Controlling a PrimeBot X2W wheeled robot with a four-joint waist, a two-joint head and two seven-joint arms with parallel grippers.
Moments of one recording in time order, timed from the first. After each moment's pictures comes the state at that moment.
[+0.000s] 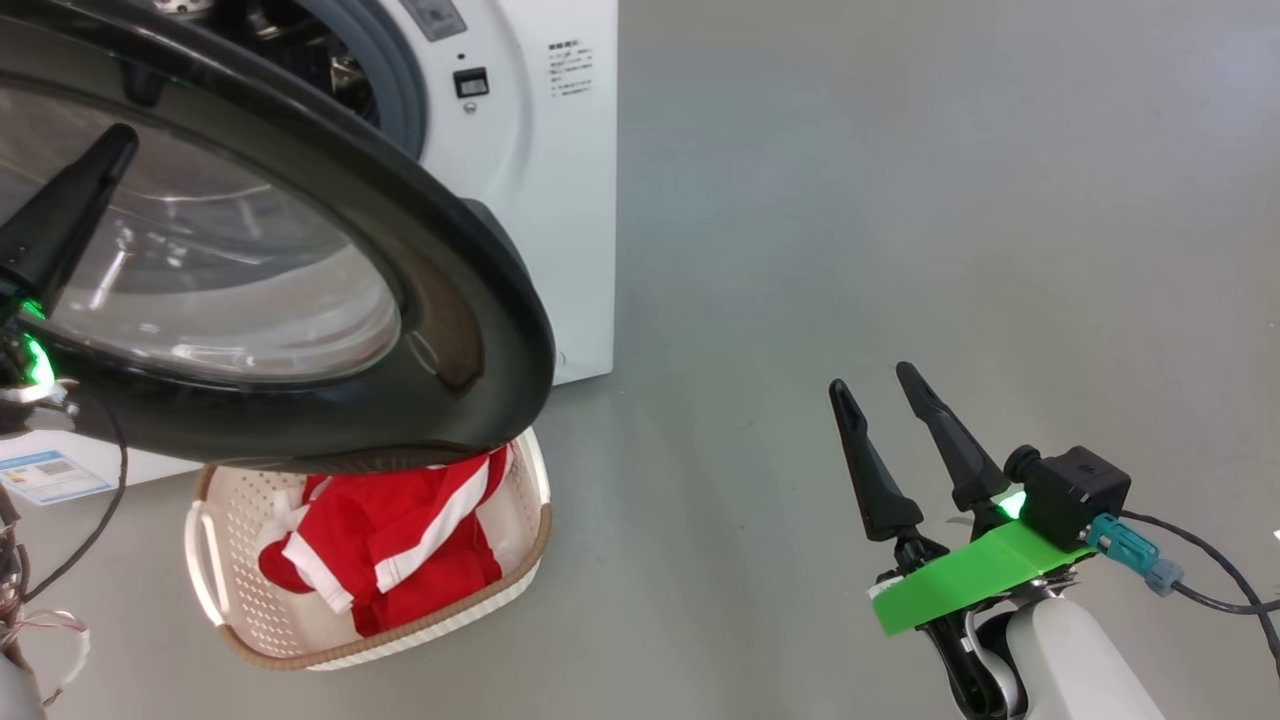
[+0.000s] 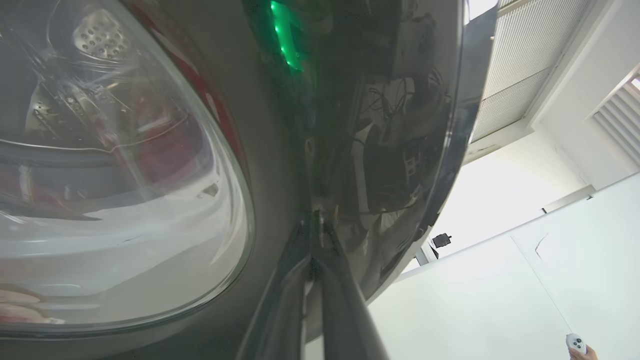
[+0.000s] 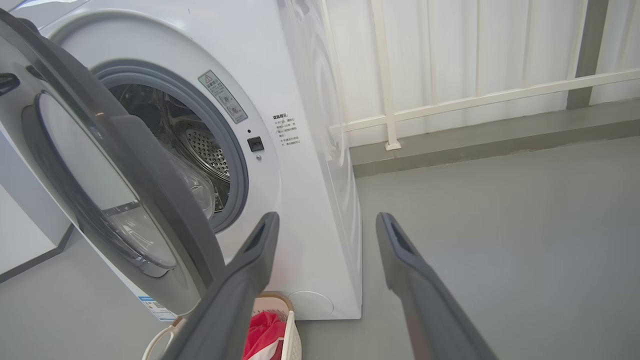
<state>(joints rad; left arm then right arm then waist) -0.64 0.24 0.19 0.09 -1.39 0.05 0.77 -0.26 -0.06 0.18 0.21 0.36 0.13 -0.26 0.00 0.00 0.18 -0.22</state>
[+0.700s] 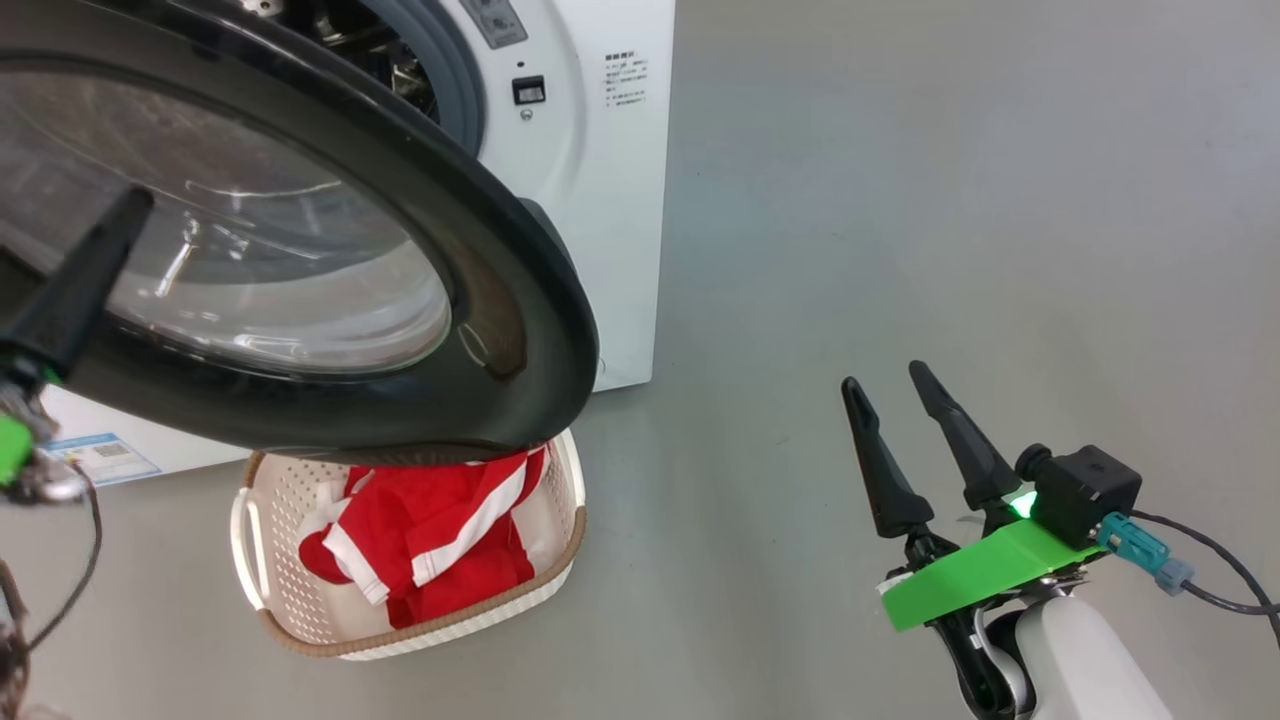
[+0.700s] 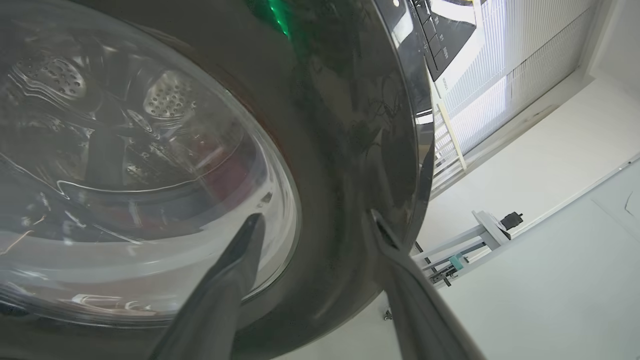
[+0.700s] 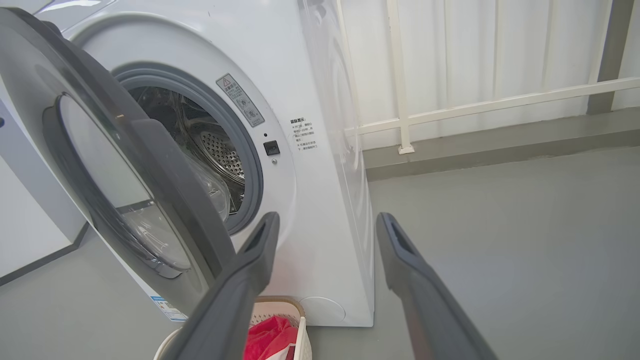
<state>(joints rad) -0.48 0.29 0.16 -0.03 -1.25 -0.09 0.69 -0.26 -0.06 0.16 0.22 0.35 0.13 -0.26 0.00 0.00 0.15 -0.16</state>
